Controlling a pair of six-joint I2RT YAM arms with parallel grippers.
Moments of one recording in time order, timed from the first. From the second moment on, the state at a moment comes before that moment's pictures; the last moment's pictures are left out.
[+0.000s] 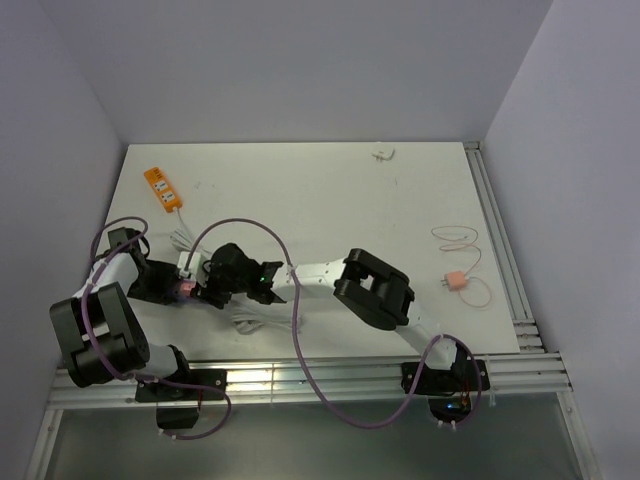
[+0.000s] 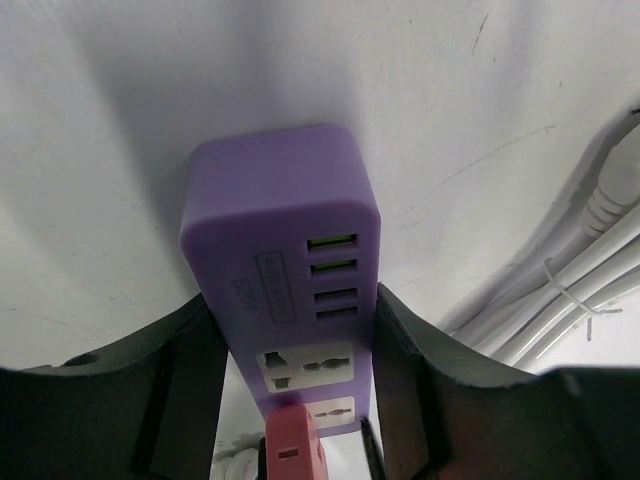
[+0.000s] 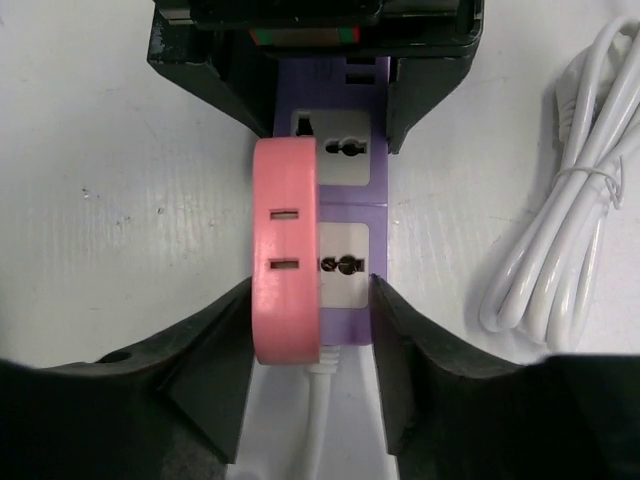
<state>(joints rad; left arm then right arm) 0.37 1.40 0.68 -0.61 0.06 -0.99 1.16 2.27 1.59 0.19 -0.20 -0.20</state>
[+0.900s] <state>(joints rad) 0.38 1.12 0.77 -0.95 0.04 -1.00 0.94 1.71 1.36 0.12 -0.16 0.07</state>
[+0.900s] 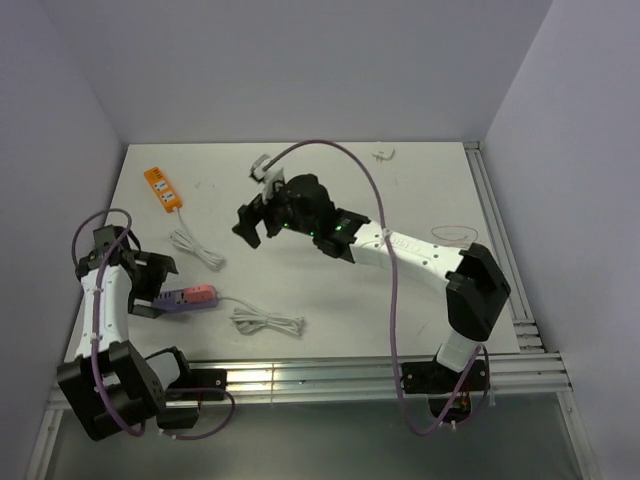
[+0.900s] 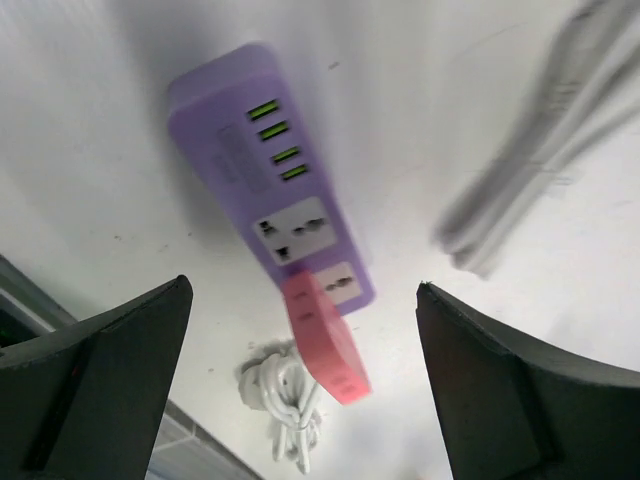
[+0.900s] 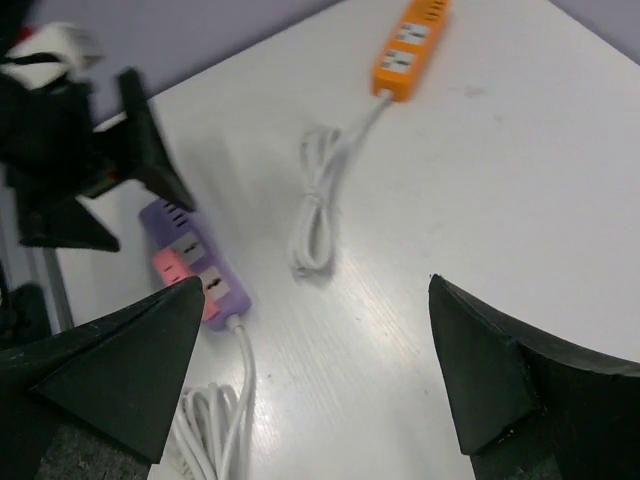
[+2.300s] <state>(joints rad) -0.22 0.83 0.90 -0.53 0.22 -0.82 -0.11 1.17 0.78 -0.81 0.26 0.80</state>
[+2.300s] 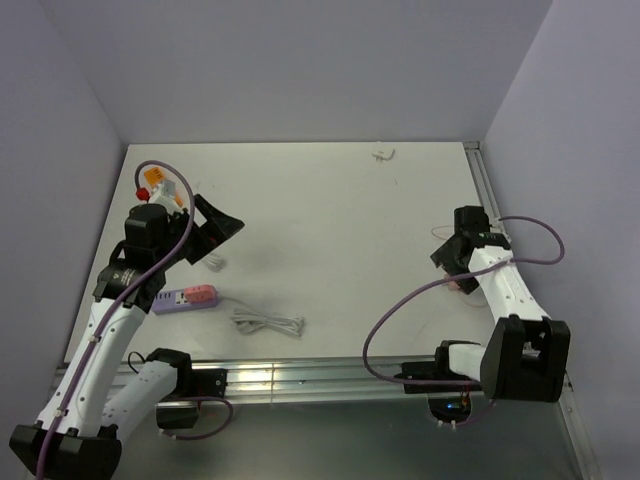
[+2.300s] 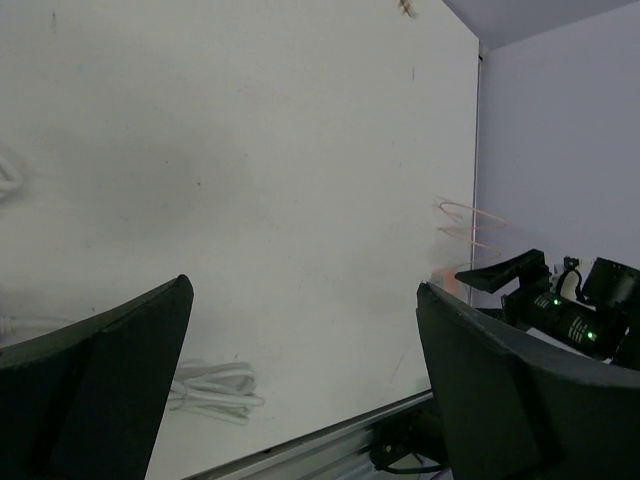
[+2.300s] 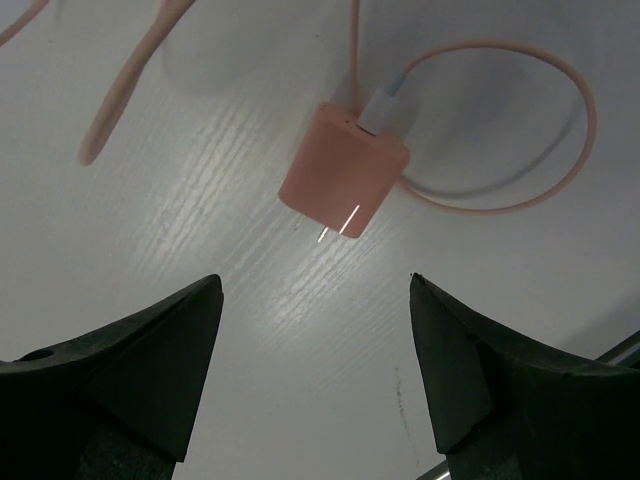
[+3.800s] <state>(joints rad) -0.30 0.84 0.72 -0.20 0.53 -0.78 0.31 1.23 0.95 -0.66 0.28 0.96</state>
